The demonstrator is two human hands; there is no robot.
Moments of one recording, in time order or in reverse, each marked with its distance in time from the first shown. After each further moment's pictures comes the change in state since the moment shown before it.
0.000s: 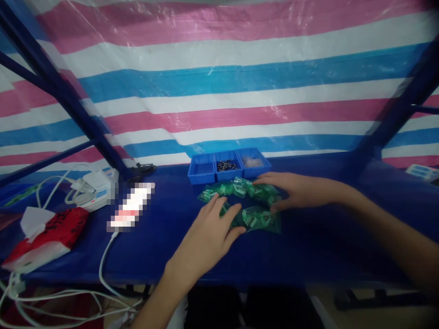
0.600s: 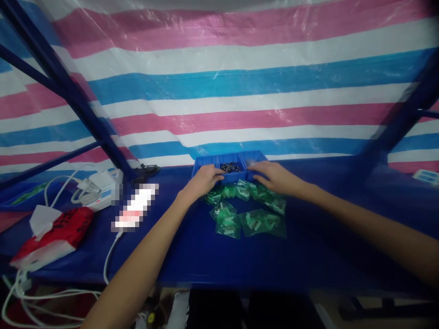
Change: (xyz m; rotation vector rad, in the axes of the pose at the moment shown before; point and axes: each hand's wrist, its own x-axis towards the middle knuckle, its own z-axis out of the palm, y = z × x) left_hand 0.118 -0.123 0.017 -0.047 0.003 0.026; right_hand 0.069 0.037 0.032 -0.295 0.505 -0.113
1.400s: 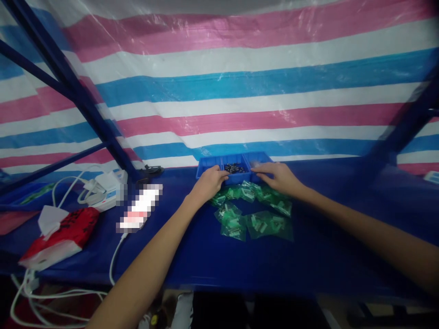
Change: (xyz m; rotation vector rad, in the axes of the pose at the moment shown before) left_hand -0.006 0.000 0.015 0.056 0.136 0.025; right_hand 0.002 0.006 0.015 0.119 0.213 0.049
